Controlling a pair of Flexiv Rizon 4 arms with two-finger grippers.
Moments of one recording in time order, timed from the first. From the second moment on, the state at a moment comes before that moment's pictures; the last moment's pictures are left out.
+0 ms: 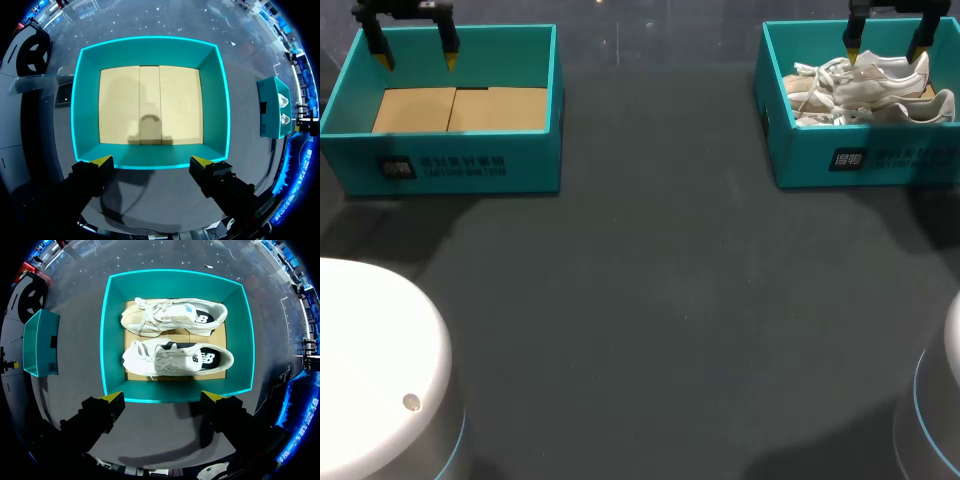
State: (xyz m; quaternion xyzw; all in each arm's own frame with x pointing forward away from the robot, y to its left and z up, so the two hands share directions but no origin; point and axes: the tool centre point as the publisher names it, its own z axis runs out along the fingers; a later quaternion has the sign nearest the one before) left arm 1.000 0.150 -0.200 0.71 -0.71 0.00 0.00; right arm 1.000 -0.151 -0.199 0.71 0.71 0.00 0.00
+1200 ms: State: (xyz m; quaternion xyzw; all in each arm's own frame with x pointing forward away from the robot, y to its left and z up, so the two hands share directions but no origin) left arm 1.000 0.150 -0.200 0.71 -0.71 0.00 0.00; right arm 1.009 -0.207 -0.203 0.72 0.69 -0.01 0.03
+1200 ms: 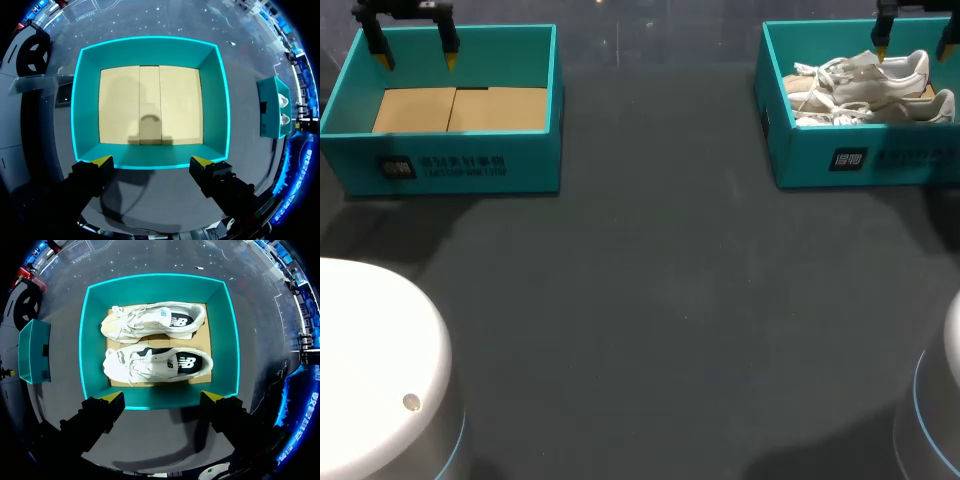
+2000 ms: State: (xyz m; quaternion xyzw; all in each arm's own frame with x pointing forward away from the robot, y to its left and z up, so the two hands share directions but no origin) left arm 1.000 0.150 -0.200 0.71 -0.71 0.00 0.00; right arm 1.013 -0.284 -0.263 0.75 0.66 -0.04 0.05
